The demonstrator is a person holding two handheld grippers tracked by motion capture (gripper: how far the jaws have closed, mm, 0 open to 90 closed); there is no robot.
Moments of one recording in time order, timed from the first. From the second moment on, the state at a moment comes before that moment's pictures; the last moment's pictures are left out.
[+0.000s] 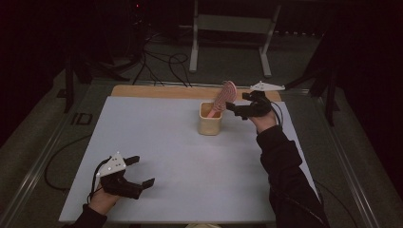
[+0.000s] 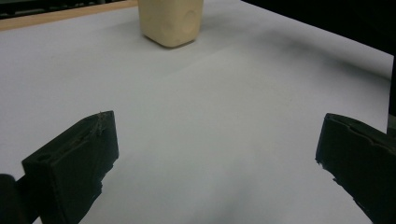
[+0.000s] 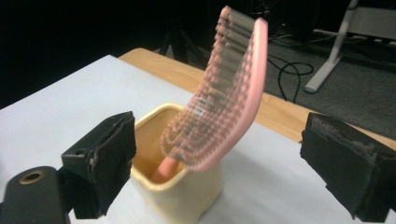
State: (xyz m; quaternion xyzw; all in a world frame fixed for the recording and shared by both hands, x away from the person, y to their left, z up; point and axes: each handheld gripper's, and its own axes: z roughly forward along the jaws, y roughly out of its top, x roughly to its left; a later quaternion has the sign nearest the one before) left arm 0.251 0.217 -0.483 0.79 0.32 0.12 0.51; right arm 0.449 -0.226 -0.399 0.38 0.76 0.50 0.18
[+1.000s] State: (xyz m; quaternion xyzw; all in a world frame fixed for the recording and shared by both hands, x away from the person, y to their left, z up) left arm 0.250 0.217 -0.483 0.79 0.31 0.12 0.51; right arm 0.398 -0.240 -0.436 0.37 0.76 0.51 0.16
